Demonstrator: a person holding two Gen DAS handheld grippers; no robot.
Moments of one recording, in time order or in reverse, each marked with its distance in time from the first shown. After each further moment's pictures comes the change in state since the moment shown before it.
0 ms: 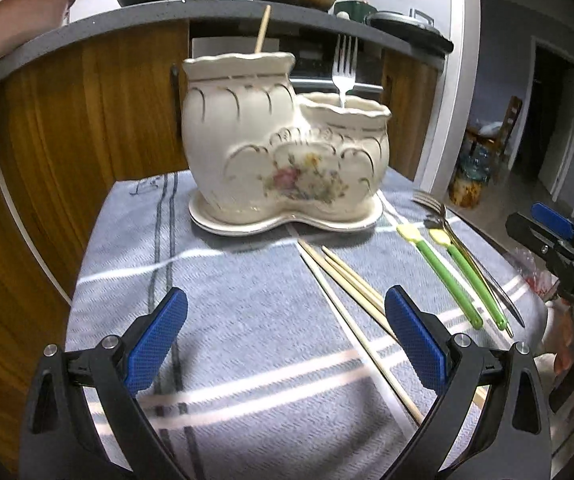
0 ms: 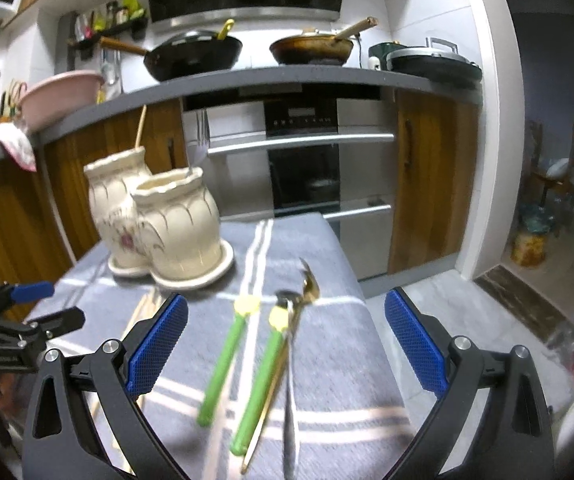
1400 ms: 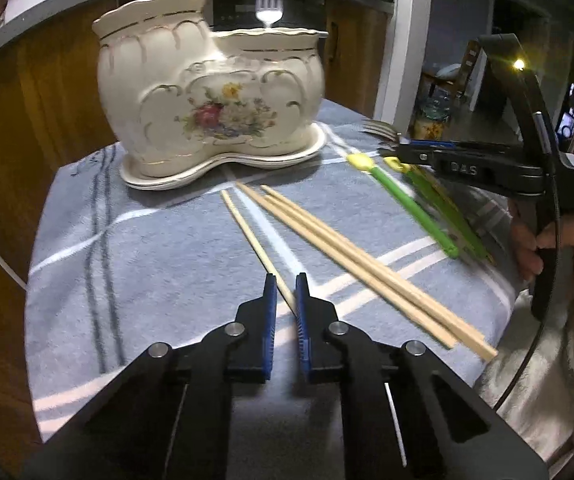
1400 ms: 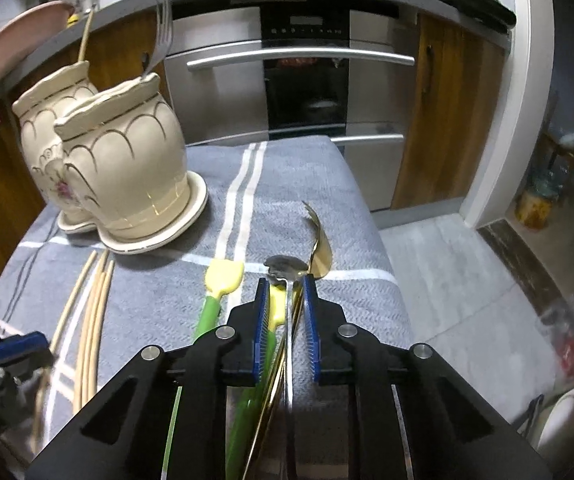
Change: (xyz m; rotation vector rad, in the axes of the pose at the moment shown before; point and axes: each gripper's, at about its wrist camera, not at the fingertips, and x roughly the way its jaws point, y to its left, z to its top) left arm 0.016 -0.020 -0.016 0.146 0.156 -0.119; right arm 0.091 0.004 0.009 -0.015 0.319 -0.010
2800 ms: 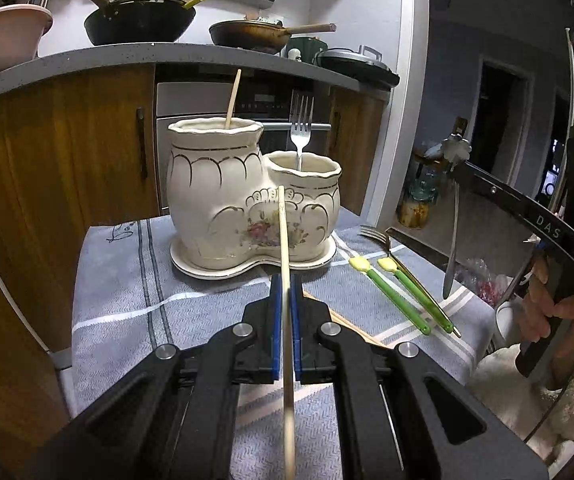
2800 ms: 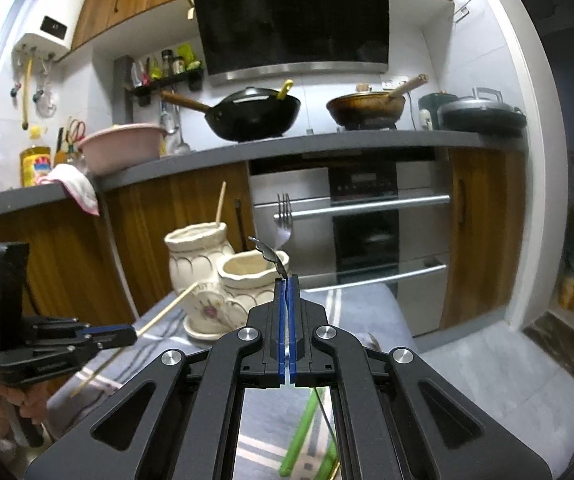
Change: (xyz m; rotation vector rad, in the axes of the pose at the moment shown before) left arm -0.064 0.036 0.018 -0.072 -0.308 -0.068; right arm -0.132 0.024 -0.008 -0.041 -0.542 0.230
